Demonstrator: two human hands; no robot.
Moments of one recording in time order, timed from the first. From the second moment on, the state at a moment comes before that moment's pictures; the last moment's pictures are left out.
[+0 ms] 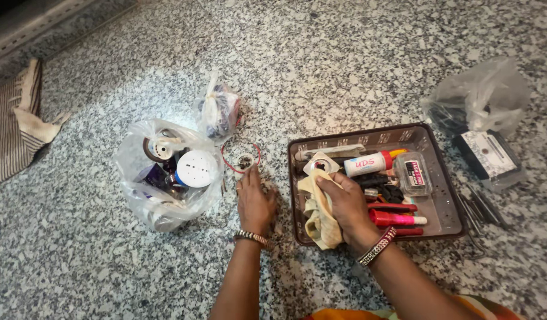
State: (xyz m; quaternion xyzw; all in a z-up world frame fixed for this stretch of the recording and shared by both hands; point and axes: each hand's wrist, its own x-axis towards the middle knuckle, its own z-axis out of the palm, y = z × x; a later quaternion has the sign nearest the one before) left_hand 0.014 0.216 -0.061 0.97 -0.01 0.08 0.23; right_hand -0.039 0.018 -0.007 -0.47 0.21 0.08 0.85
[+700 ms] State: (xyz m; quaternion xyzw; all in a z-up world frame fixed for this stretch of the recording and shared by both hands) left_hand 0.007 0.216 -0.076 0.94 0.07 0.16 0.30; right_hand -0.040 0.019 -0.004 -0.47 0.20 0.09 0.85
